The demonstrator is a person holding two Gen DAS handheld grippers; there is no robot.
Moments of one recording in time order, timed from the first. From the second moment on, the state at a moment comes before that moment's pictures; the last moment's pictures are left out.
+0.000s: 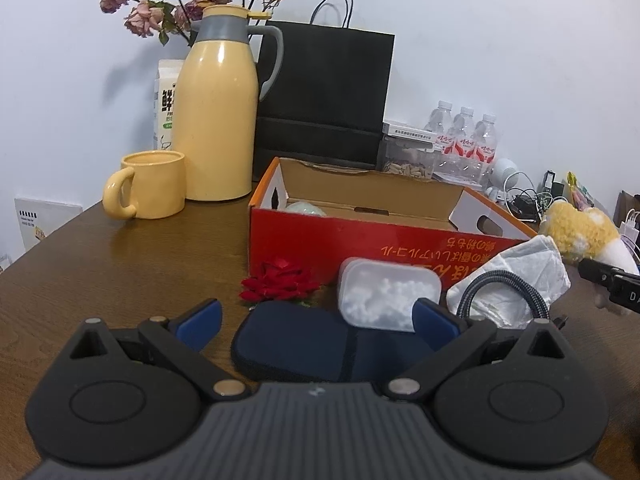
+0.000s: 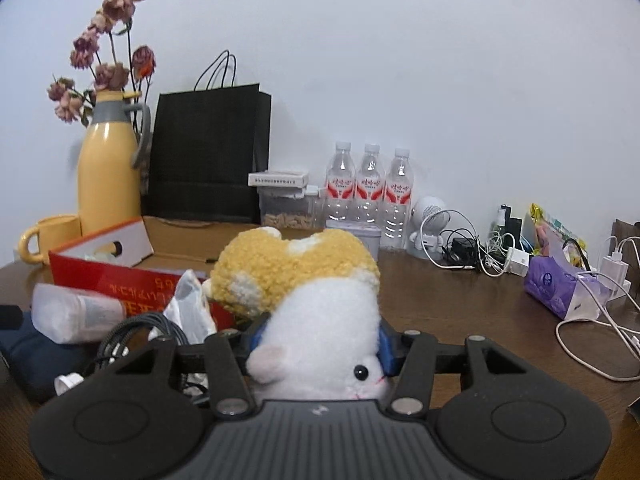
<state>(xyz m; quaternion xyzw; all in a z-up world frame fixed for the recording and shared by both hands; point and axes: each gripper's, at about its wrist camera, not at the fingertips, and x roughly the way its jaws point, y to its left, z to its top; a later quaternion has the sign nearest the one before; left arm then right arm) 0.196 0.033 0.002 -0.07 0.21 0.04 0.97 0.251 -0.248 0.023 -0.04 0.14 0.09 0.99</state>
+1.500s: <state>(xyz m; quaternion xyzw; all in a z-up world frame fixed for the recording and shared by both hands) 0.270 -0.012 0.005 -0.03 0.28 0.04 0.96 0.246 -0.249 0.018 -0.03 0.15 0.15 0.98</state>
